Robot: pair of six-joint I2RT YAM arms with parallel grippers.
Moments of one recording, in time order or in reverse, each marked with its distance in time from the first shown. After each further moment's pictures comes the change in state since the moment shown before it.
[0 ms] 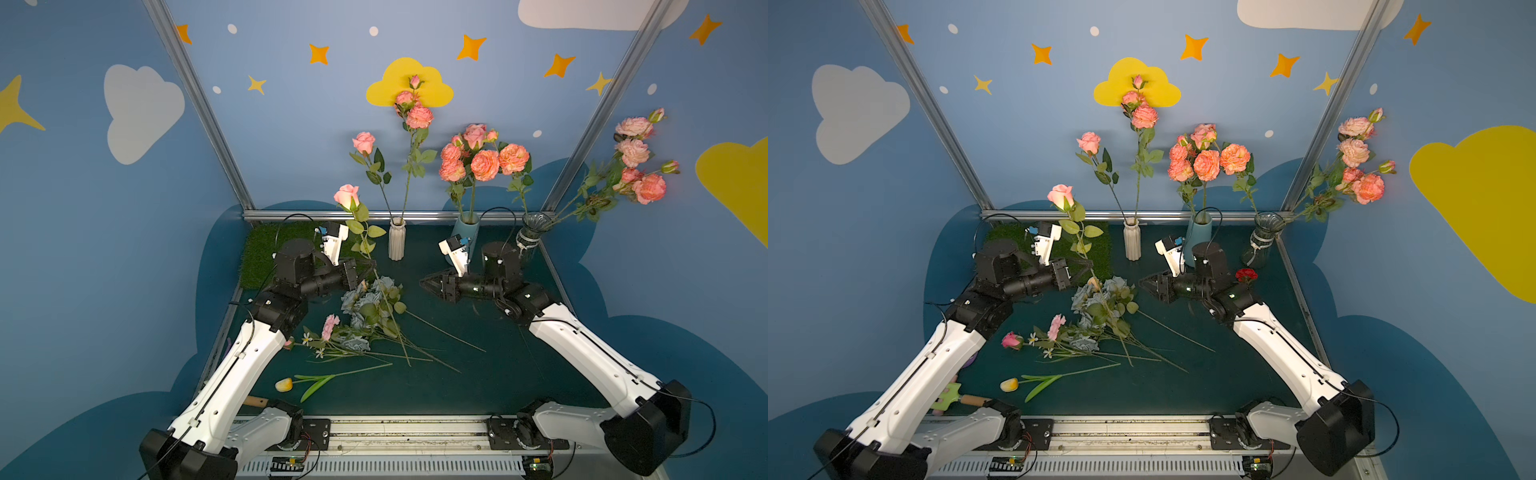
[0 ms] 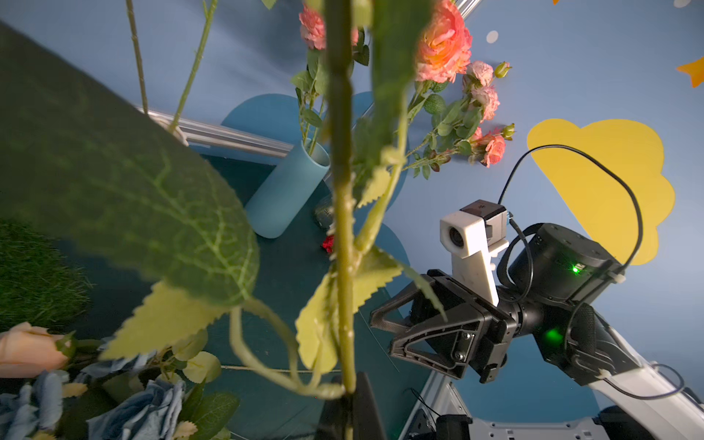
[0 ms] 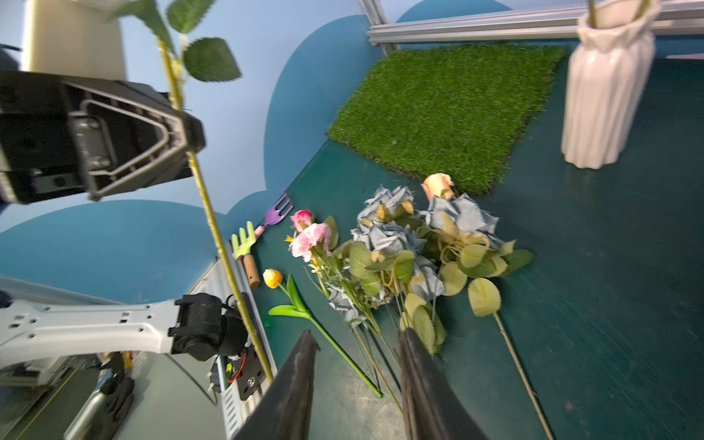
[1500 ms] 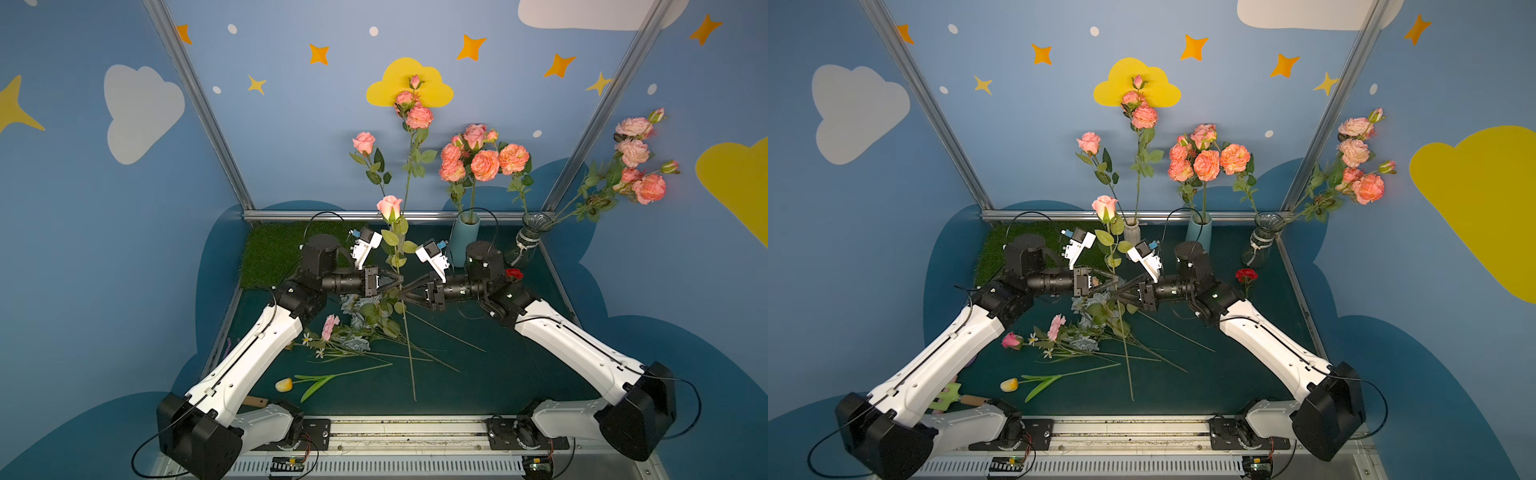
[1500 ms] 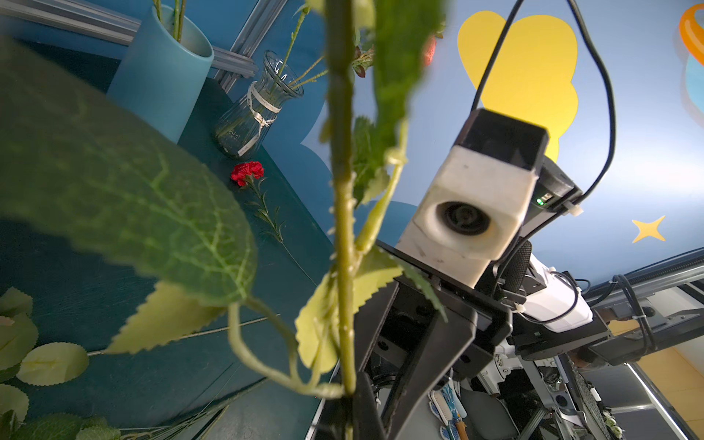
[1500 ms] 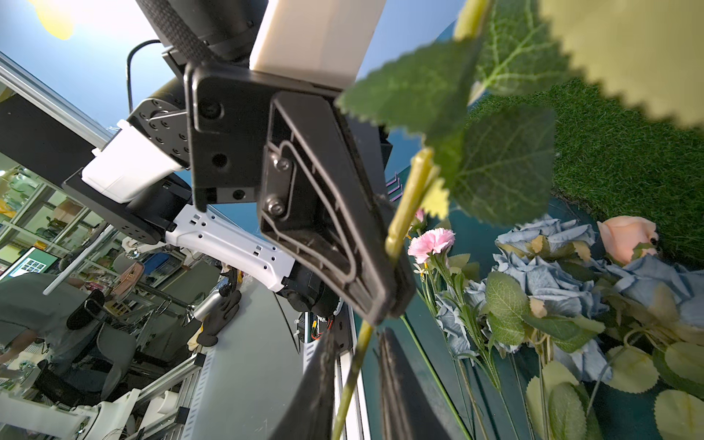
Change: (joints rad) left arm -0.122 0.117 0.050 0.016 0.223 -0.009; right arm 0.118 0.074 0.011 0.173 -0.265 0.028
